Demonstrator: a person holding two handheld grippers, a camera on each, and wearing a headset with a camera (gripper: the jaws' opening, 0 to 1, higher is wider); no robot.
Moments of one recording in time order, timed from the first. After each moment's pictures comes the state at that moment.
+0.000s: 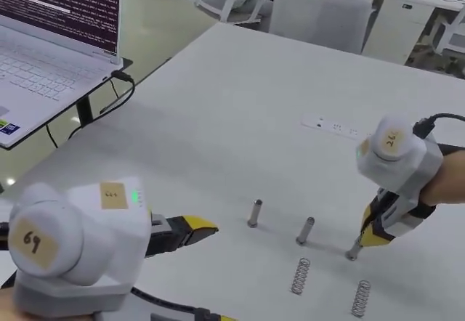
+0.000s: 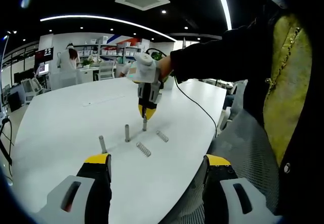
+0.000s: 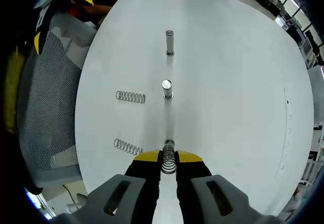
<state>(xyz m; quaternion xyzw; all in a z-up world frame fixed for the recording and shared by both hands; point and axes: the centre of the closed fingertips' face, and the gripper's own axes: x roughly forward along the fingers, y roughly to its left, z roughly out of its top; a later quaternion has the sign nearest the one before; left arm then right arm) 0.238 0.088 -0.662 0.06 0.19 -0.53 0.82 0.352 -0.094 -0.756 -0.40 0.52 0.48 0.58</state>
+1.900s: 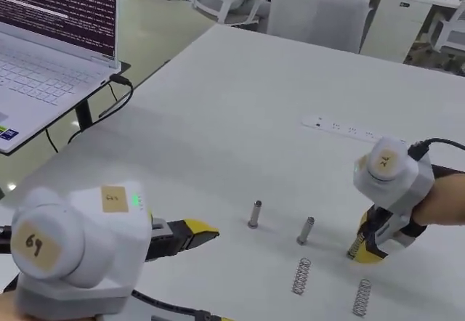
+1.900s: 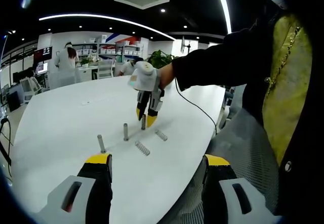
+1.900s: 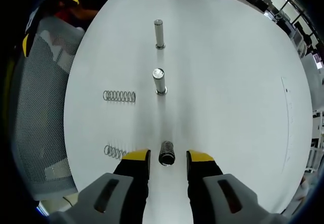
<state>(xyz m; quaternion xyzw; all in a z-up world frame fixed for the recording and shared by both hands) 0.237 0.086 -0.663 0.06 0.20 -0.54 0.82 0.357 -0.101 -0.779 -0.38 0.51 0.46 0.62</state>
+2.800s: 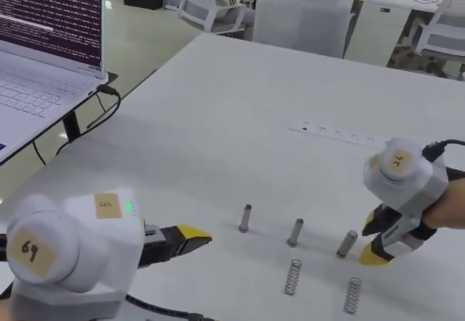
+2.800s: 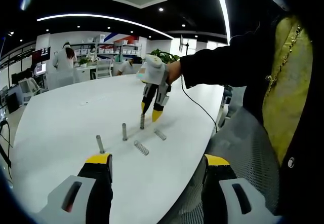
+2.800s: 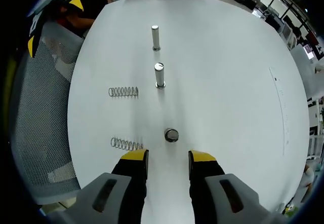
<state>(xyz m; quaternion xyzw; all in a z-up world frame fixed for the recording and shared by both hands) 0.236 0.084 -0.664 0.07 0.20 -0.54 0.81 0.344 -0.119 -0.763 -0.35 0.50 0.43 0.66</state>
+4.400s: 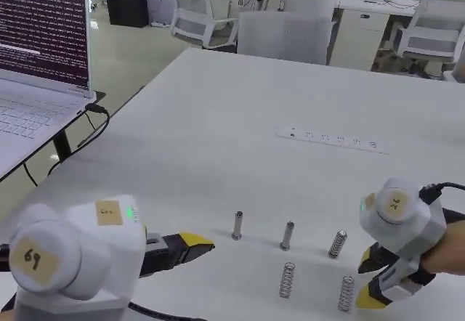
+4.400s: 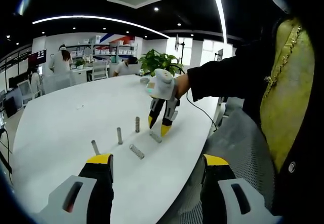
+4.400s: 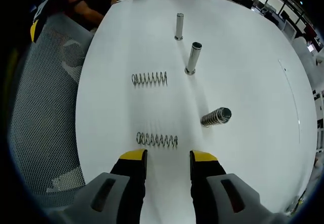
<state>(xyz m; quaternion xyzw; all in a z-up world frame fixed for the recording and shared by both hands) 0.229 0.074 -0.655 0.08 0.20 -0.55 0.81 0.295 -0.110 -0.793 -0.32 0.50 0.44 0.67</state>
